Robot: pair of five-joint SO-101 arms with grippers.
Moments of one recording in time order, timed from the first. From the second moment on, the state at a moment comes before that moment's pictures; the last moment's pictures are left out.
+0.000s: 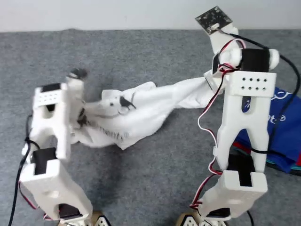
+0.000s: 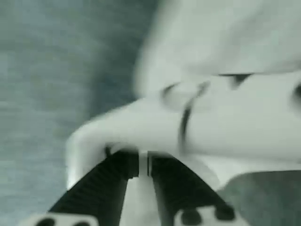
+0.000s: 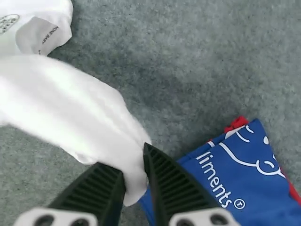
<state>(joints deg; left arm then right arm) -16.6 19.3 3.5 75.6 -16.4 0.6 9.6 -38.8 100.4 31.3</state>
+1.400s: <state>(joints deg) 18.7 21.2 4.1 91.1 -10.5 1.3 14.5 -38.8 100.4 31.3</state>
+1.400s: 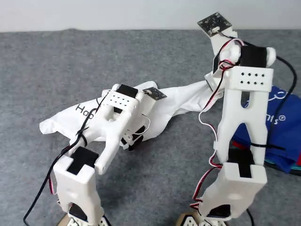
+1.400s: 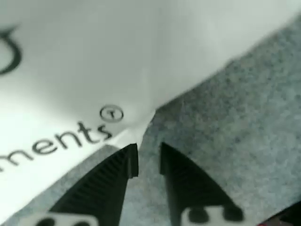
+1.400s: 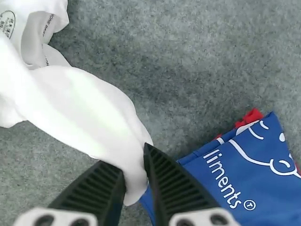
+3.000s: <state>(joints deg) 17.1 22.1 9.4 85.7 -13.8 1.3 14.5 -38.8 100.4 31.3</state>
